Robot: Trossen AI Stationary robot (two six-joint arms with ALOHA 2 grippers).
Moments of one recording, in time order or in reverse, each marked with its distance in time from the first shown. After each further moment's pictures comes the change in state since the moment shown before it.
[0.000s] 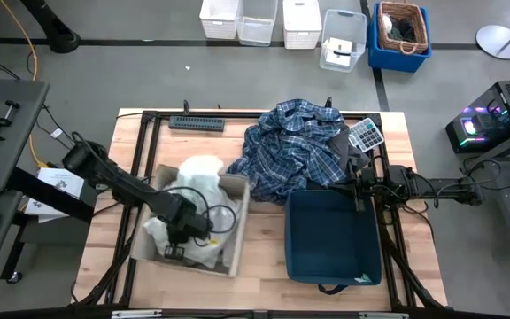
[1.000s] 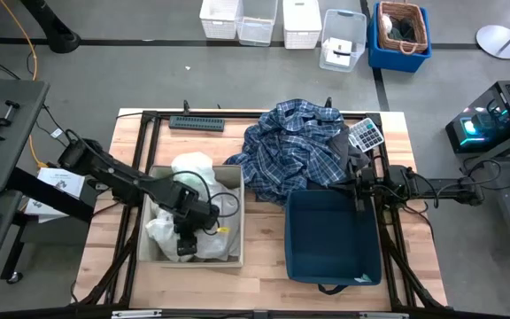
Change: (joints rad) left arm 0.106 -0.058 0.028 0.108 0.203 -0.199; right arm 0.000 0.000 0.000 0.000 0.000 0.000
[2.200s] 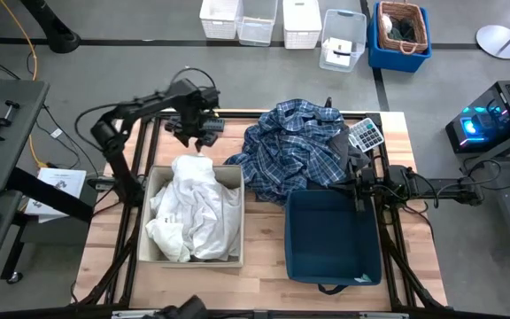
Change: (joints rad) left arm 1.082 0.315 0.467 -0.568 -0.337 0.203; right arm 0.000 0.000 0.000 0.000 0.000 0.000
